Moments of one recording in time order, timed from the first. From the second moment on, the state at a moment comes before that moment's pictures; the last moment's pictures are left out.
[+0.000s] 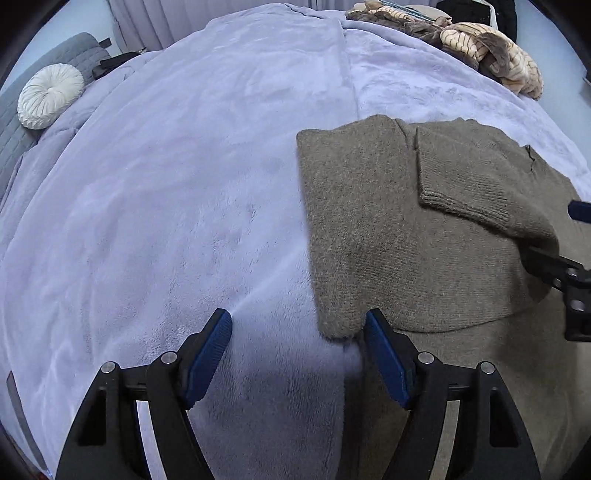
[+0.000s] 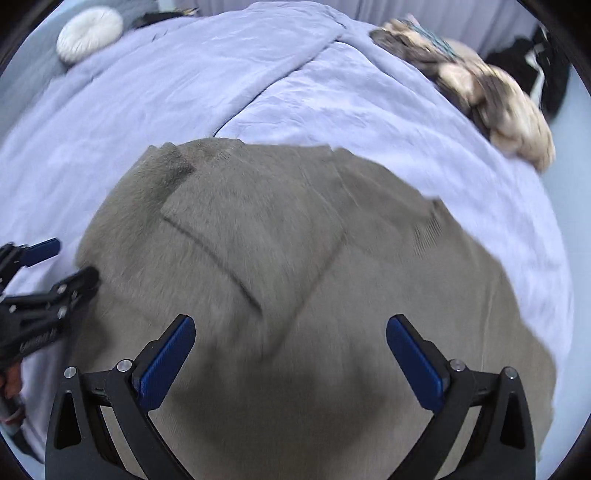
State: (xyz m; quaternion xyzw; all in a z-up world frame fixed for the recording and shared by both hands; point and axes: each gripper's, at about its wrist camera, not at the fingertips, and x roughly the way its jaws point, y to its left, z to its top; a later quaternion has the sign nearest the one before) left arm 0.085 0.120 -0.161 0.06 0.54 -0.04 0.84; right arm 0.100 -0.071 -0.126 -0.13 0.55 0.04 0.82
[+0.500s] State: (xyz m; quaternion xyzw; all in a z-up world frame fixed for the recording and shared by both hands) left arm 0.093 0.117 -0.160 0.04 0.55 -0.05 0.83; right arm 0.079 -0.247 -0.163 0.36 0.51 -0.03 0.78
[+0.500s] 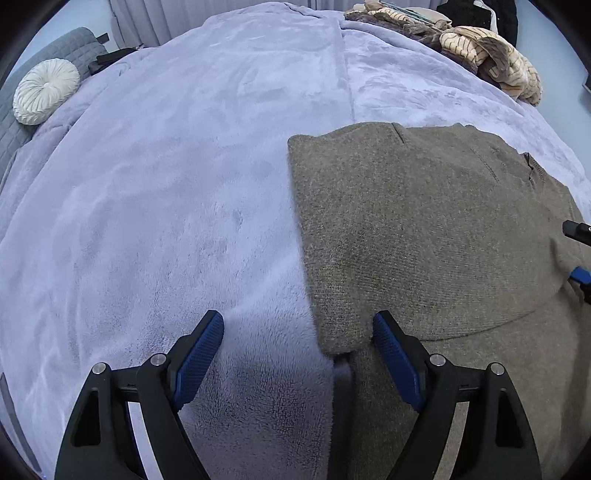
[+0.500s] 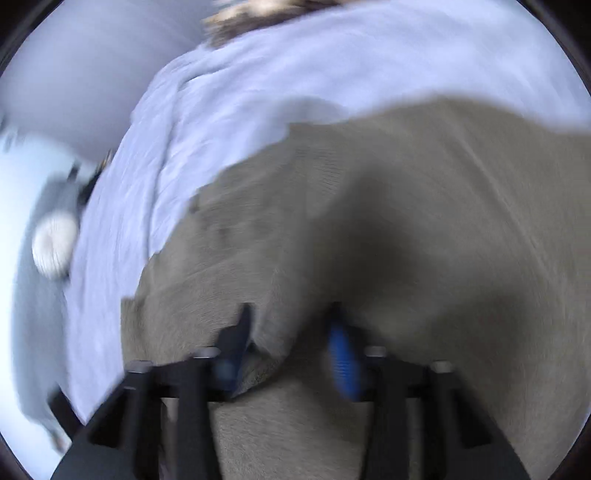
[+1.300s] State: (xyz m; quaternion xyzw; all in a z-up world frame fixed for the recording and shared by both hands) left arm 0.160 0.148 -0.144 -0.09 0.58 -0.08 0.80; right arm 0.053 -0.314 -0.157 0.39 0.51 -0.11 0.76
